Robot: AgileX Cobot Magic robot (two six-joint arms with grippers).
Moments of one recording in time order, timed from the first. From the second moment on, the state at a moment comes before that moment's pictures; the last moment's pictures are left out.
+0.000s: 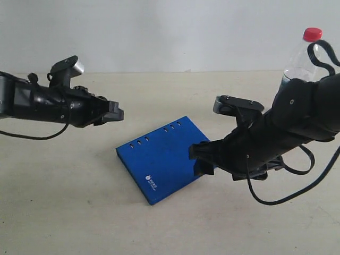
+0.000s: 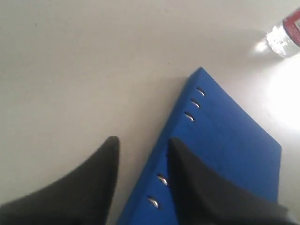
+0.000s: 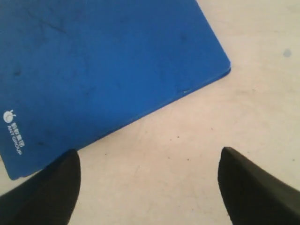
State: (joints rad) left arm -0.34 1.92 -0.98 -1.74 0.51 1.63; right arm 0.35 1.75 -0.84 0.59 0.32 -0.12
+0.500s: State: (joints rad) left arm -0.34 2.15 -1.22 -1.42 0.75 1.25; right arm 0.35 1.76 -0.84 0.74 0.44 -0.26
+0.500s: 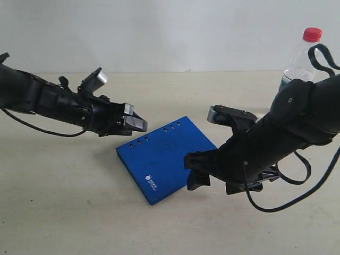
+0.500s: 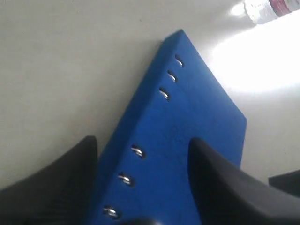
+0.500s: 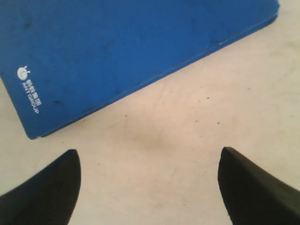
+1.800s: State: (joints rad) left arm -0.37 2.29 -1.32 -1.23 1.04 1.07; right arm 0.06 1.64 -0.71 0.90 0.58 -0.53
